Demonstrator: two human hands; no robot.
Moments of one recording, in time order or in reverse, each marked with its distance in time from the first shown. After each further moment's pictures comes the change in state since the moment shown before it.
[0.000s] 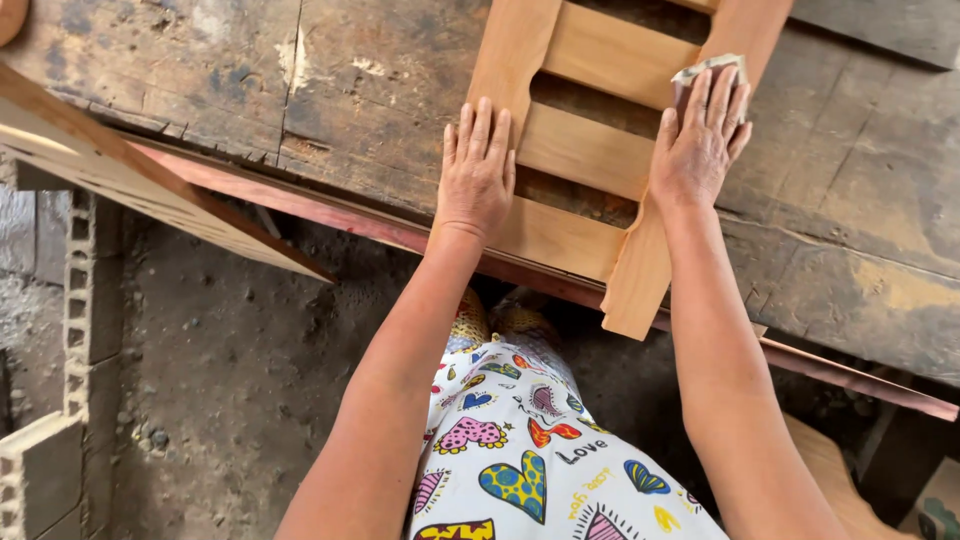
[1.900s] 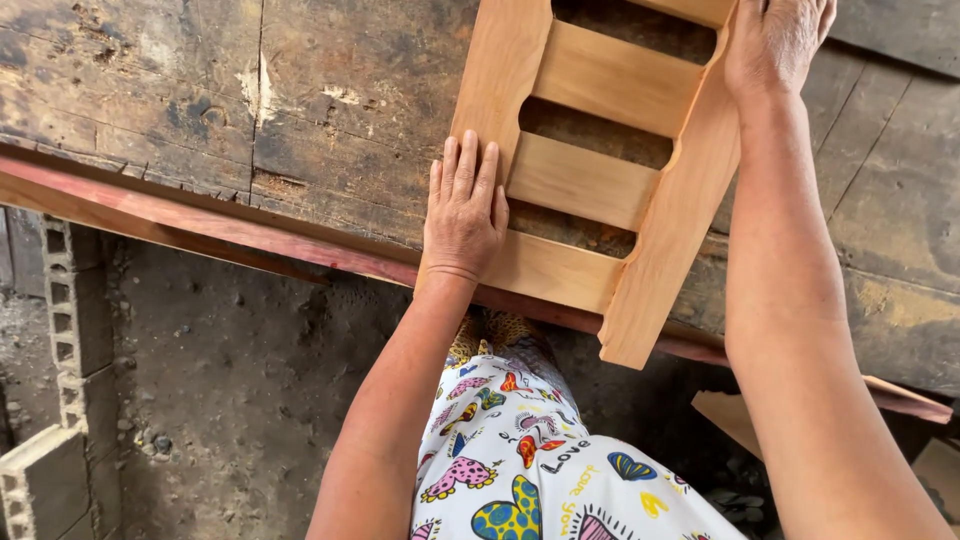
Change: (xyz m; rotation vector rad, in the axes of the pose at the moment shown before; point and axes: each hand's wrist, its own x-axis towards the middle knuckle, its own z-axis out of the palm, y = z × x) left_hand 0.003 0.004 -0.016 -0.088 -0.052 -0.028; right_hand 0.163 0.054 0.009 0.180 0.374 -0.266
